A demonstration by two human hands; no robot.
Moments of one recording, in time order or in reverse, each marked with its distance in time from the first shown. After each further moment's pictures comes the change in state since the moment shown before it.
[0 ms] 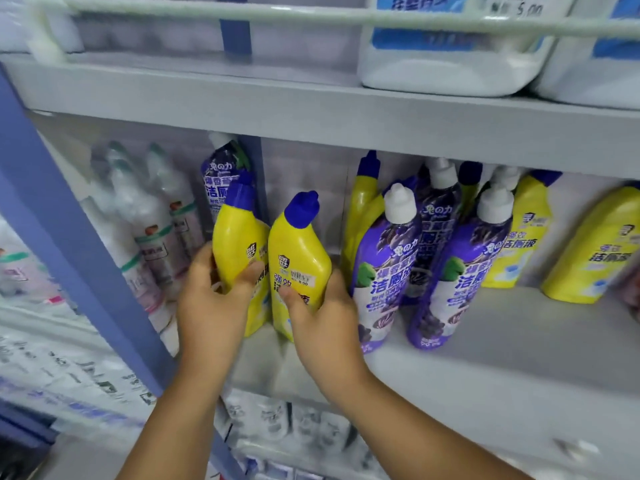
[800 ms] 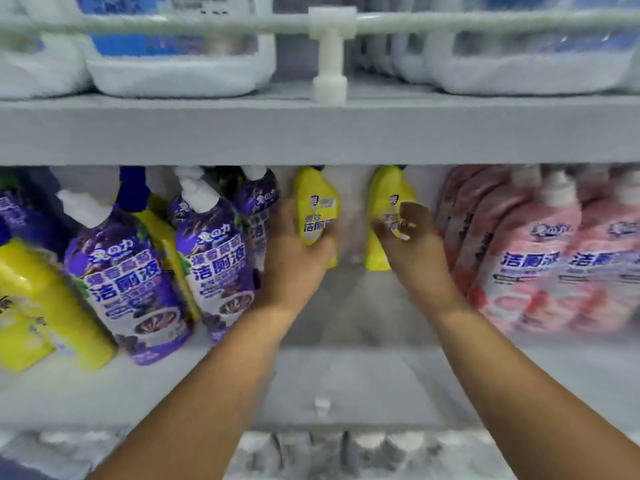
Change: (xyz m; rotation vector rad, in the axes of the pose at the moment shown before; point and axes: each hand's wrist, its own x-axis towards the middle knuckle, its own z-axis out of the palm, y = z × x) left_hand -0.159 0.142 0.322 -0.159 -0.396 0.306; right_hand 0.120 0.114 -0.389 -0.144 0.363 -0.048
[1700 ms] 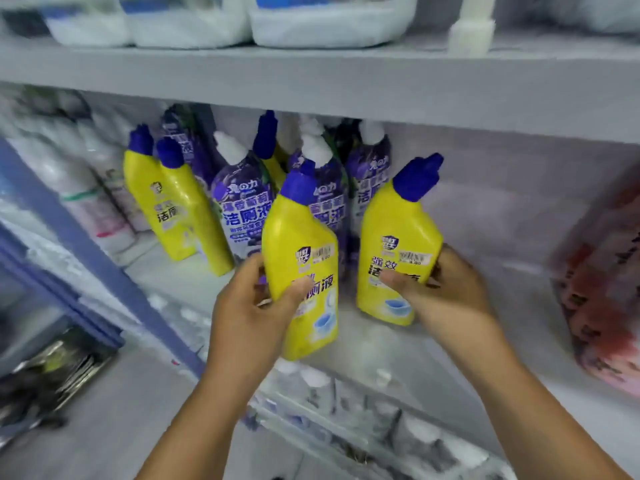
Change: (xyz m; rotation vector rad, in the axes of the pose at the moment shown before) left_hand -0.130 0.034 -0.128 0.094 0.301 -0.365; right_hand -0.083 -0.039 0.010 0.256 -0.673 0.133
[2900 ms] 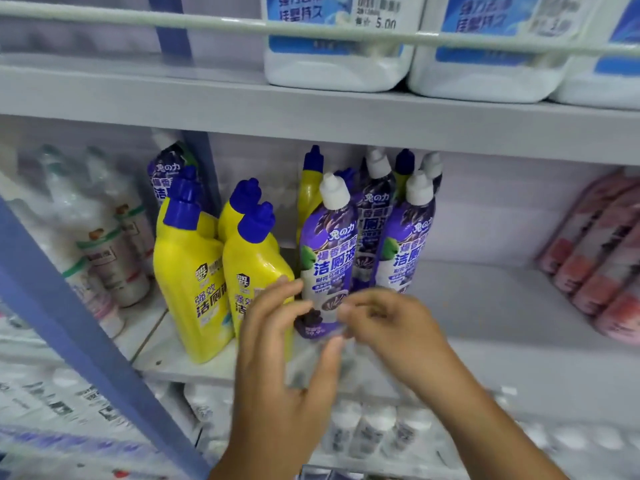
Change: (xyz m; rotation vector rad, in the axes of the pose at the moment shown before) left_hand 0.086 -0.065 -0.132 -0.007 -0.084 0.699; right_hand -0.009 -0.055 0.217 -0.107 0.149 0.077
